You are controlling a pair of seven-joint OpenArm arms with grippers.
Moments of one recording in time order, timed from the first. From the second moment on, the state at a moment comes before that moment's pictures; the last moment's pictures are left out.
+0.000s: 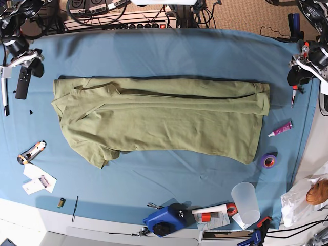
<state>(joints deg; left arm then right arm) 19.7 -13.5 -47.2 105.5 -53.3 -28.9 69.8 -15.9 14.0 61.8 96.9 50.6 39.8 -70.8</state>
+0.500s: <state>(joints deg) 19.6 -13.5 -47.2 105.5 -53.5 -28.9 69.2 -6.4 13.9 53.0 76.0 55.9 39.7 -67.8</state>
